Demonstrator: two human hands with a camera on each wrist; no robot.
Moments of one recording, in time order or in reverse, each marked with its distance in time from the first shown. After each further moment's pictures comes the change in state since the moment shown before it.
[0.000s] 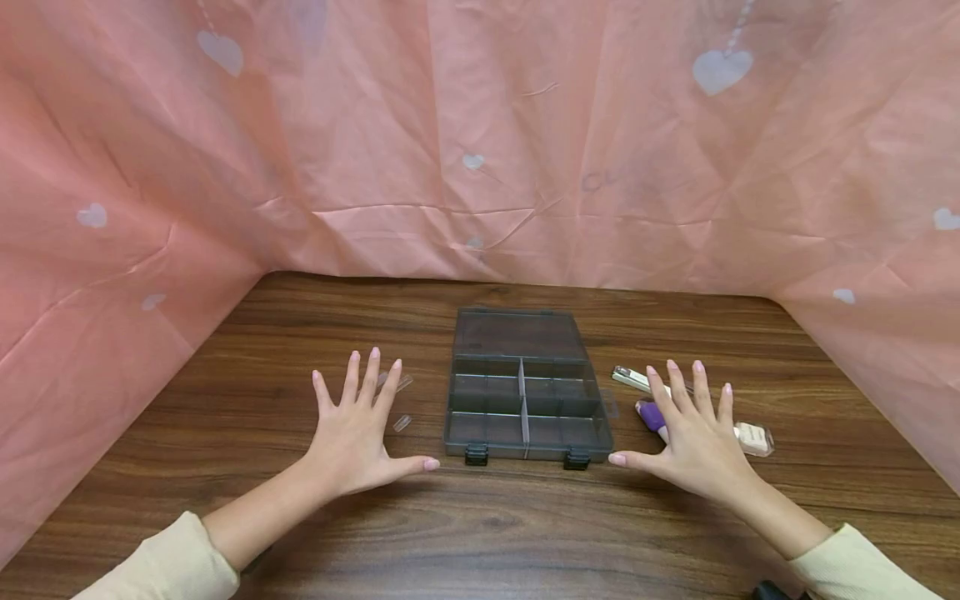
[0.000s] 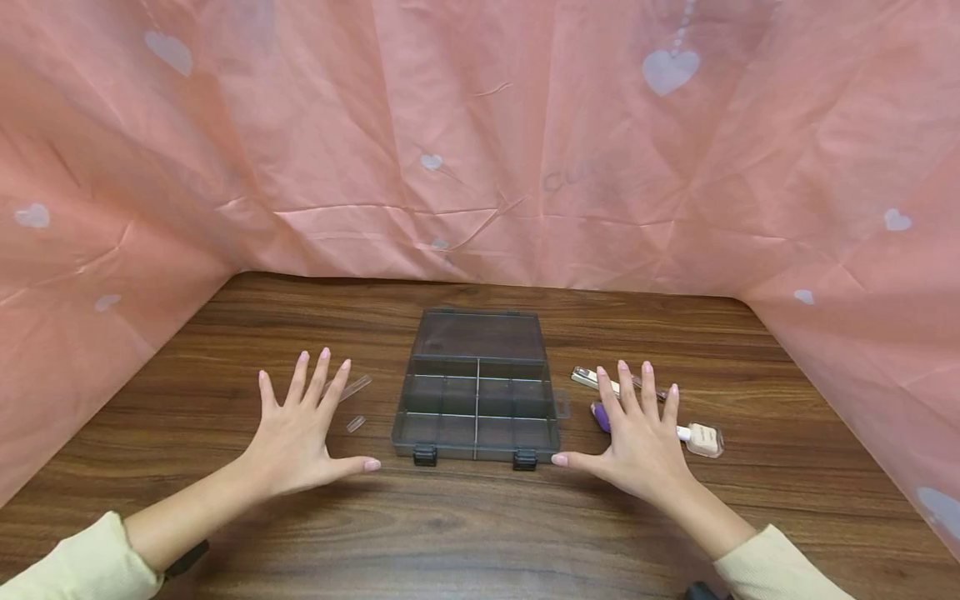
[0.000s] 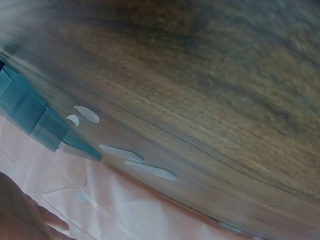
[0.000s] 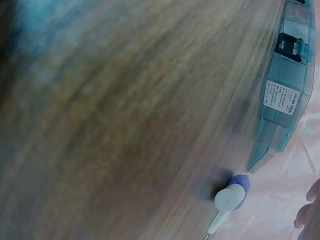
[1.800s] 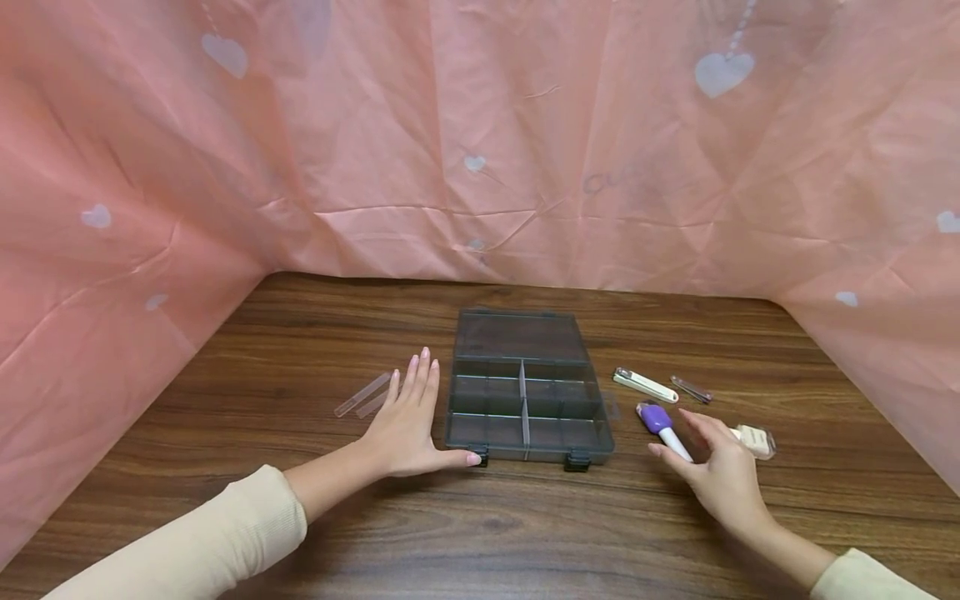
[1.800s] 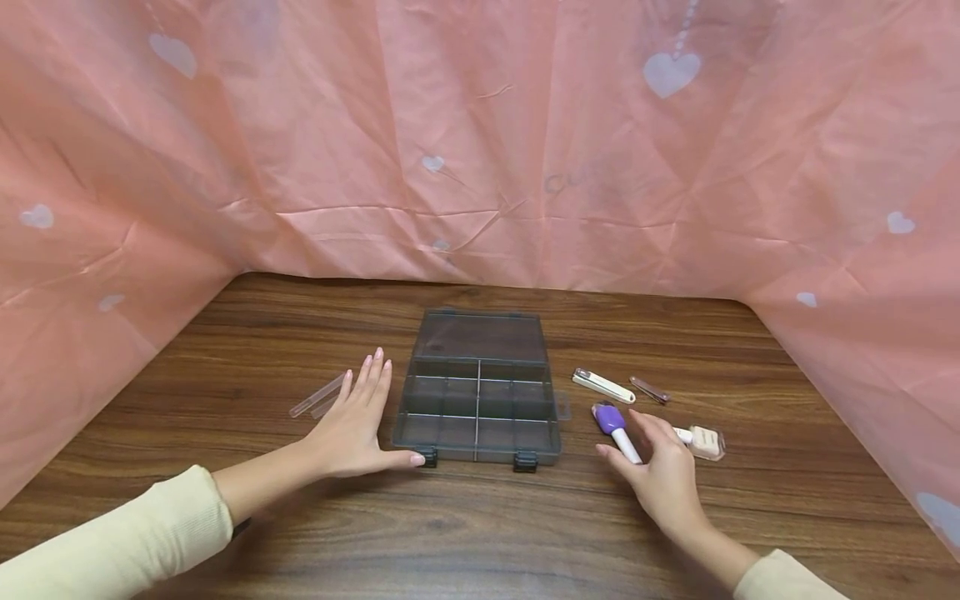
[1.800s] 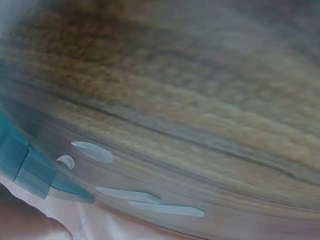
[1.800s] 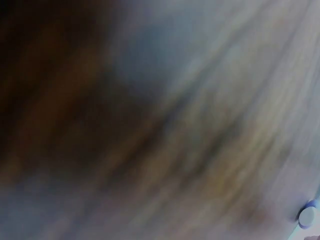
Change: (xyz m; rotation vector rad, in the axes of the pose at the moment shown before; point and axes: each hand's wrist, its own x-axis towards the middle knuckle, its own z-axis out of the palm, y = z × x) left_hand 0.034 0.028 0.024 -0.241 -0.185 0.078; right_hand -0.022 0.017 0.030 0.359 0.527 0.094
